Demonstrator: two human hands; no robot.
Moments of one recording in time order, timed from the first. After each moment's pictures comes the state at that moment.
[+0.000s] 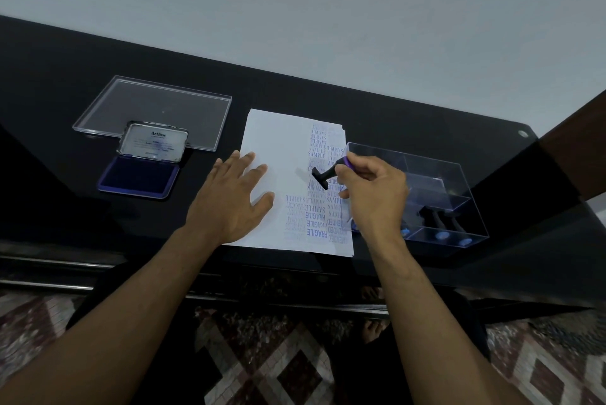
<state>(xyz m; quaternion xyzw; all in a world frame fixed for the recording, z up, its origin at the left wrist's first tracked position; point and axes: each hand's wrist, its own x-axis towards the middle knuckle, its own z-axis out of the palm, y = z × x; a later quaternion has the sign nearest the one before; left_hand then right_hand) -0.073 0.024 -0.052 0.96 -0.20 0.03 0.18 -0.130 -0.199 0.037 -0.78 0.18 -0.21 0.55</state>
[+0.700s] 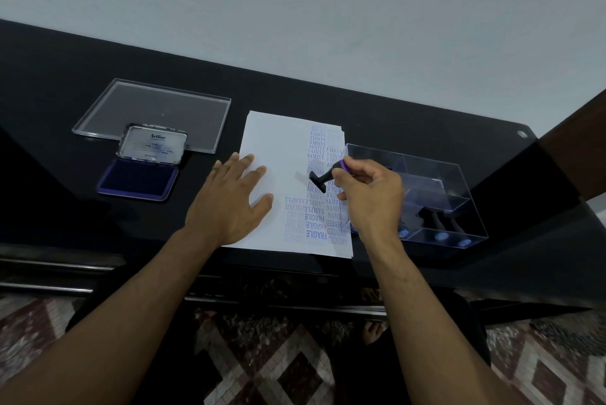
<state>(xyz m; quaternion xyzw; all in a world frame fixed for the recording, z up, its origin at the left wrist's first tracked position) -0.074 0.024 -0.051 0.96 -0.20 0.03 0.19 -0.129 -0.203 0.031 -0.79 0.18 -0.20 0.54</state>
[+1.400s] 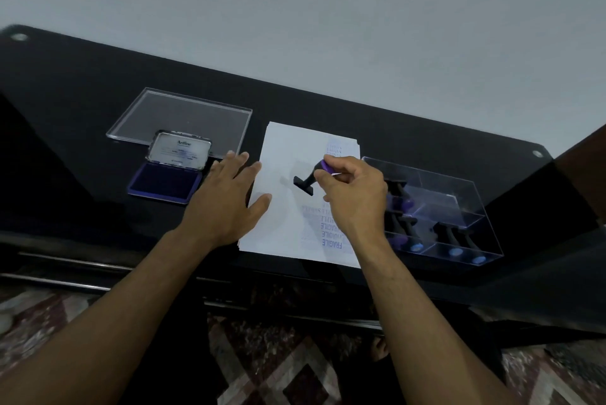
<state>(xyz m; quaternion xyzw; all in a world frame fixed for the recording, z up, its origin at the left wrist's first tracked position) -0.084 0.054 -0.021 0.96 -0.15 0.05 0.23 -0.116 -0.156 0.041 -0.82 0.12 -0.18 0.53</state>
